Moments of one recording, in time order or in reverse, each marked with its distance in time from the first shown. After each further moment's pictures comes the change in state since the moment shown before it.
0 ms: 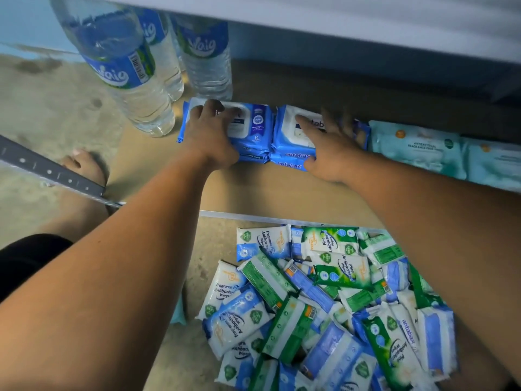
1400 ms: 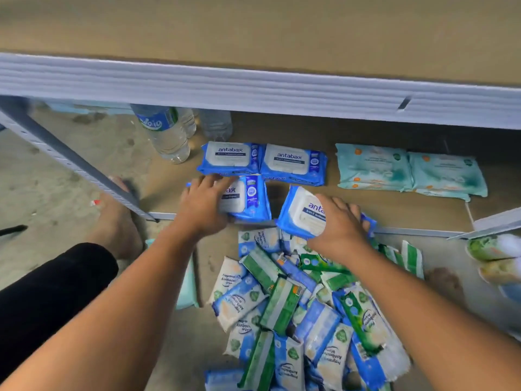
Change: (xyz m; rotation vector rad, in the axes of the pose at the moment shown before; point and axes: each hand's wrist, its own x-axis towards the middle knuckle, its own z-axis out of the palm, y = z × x) left_hand -0.137 0.018 -0.034 0.148 -0.080 0.063; right_hand -0.191 0.007 0.006 0.318 0.059 0.207
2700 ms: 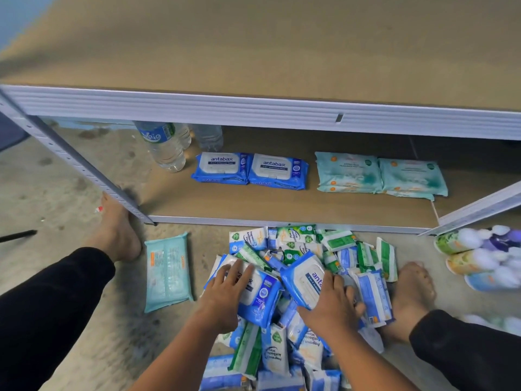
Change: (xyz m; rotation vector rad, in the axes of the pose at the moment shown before) left_hand -0.160 0.065 0.087 0.188 -0.492 0.084; right_hand -0.130 0.062 0.077 -0.077 -0.147 0.276
